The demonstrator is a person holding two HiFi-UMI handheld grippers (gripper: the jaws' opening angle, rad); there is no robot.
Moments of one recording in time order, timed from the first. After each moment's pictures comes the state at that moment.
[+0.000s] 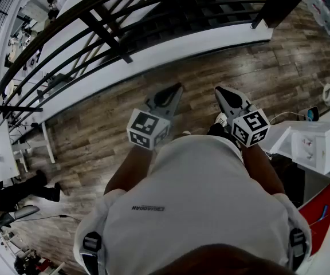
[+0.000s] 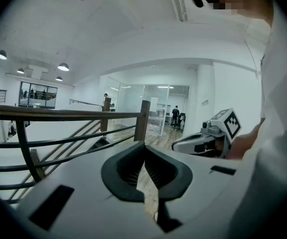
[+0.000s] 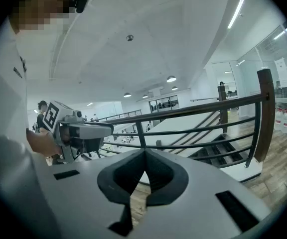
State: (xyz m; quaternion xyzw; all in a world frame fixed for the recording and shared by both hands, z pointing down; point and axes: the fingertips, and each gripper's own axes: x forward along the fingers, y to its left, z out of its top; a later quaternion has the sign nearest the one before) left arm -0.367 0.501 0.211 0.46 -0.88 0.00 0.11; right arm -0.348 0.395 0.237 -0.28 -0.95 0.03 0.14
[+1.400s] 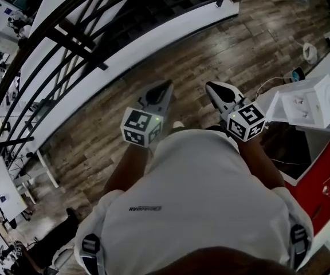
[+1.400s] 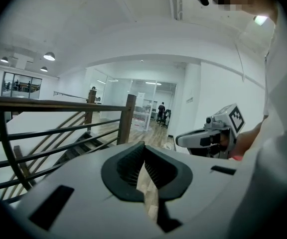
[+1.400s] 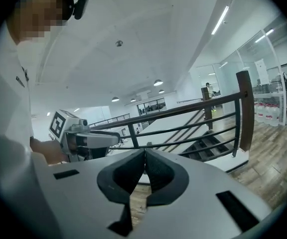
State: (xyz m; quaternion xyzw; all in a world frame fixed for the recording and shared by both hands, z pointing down) left arm -0.325 0.482 0.238 0.53 -0.83 0.00 0.15; right arm -0.281 0.387 0.240 -0.21 -0.96 0.07 0.15
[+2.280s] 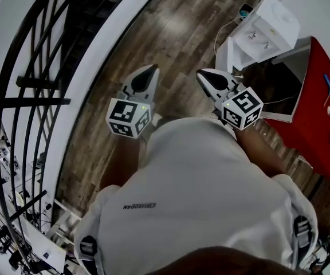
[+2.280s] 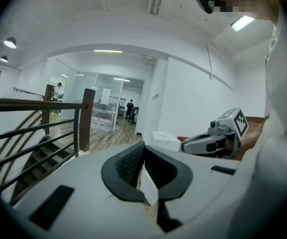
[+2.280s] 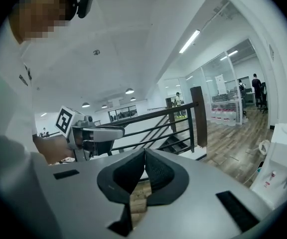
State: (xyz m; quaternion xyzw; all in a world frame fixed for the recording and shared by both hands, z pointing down) left arm -0.193 0.281 0.231 0.68 -0.72 0.03 0.13; right arm -0.102 0.219 0.244 -0.02 -0.99 0.09 0.13
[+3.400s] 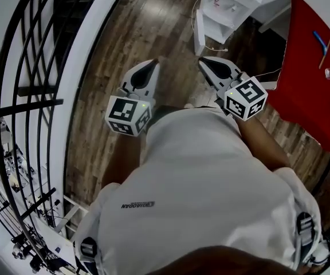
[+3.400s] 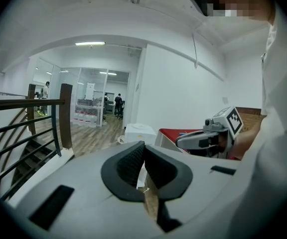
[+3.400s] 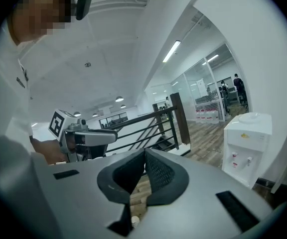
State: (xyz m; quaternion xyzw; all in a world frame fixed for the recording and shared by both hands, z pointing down) left arm 0.036 0.203 0.252 0.72 -0.68 0.07 0.13; right arm 0.123 0.136 0.271 0.04 -0.99 0.13 0.09
